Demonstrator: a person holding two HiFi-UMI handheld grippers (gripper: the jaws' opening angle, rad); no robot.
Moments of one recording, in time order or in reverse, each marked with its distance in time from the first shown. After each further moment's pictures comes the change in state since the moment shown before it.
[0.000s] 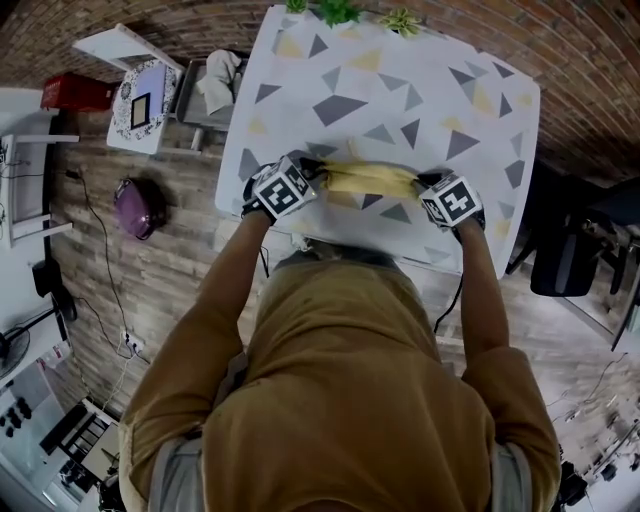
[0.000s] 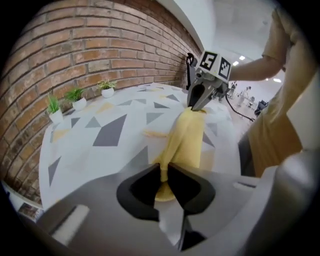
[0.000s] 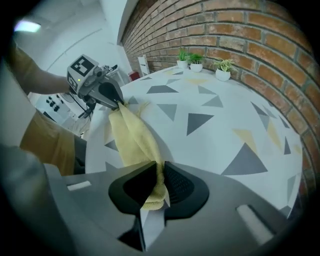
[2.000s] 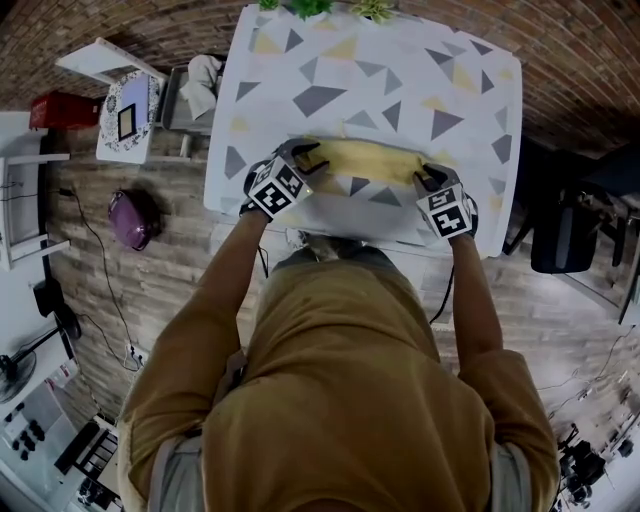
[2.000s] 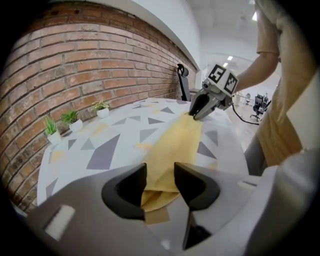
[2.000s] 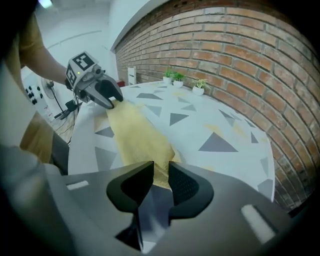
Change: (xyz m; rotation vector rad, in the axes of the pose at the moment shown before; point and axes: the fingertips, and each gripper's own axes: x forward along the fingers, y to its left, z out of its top) left arm 0.014 -0.012 0.030 0.121 -0.163 0.058; right arm -0.024 -0.010 -0.036 0.019 -0.198 -0.274
